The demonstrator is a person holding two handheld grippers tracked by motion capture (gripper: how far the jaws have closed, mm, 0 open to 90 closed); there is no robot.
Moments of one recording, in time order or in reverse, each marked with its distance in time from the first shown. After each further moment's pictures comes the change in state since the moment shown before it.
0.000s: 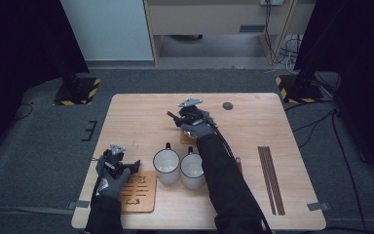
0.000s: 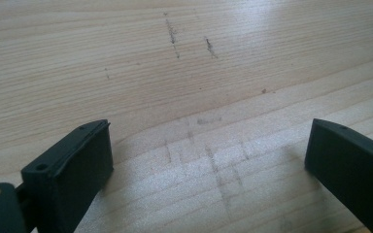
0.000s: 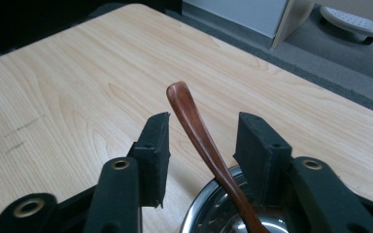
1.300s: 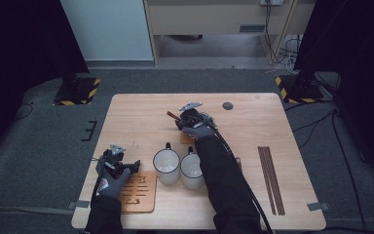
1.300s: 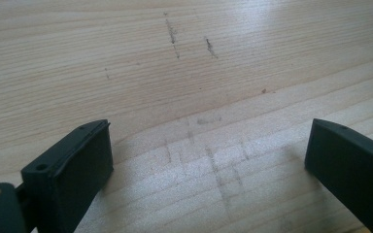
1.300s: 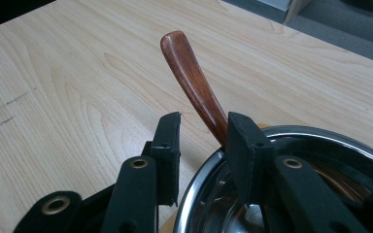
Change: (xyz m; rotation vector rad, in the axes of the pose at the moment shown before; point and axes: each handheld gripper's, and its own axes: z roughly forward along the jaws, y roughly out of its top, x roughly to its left) left arm 0.000 0.000 0.000 0.000 -0.001 0.000; right arm -0.006 -0.018 0.016 0.079 0.035 0.030
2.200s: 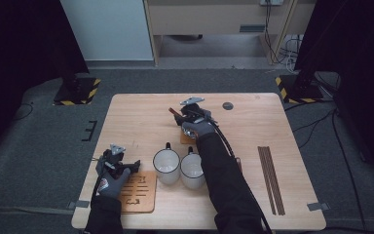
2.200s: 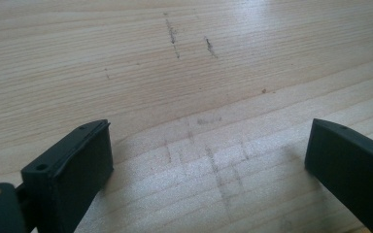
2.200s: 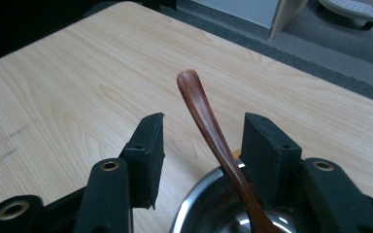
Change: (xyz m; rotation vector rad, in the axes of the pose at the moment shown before) left arm 0.000 0.000 0.000 0.000 0.000 0.000; right arm -0.001 0.019 -0.015 -0.058 -0.040 0.020
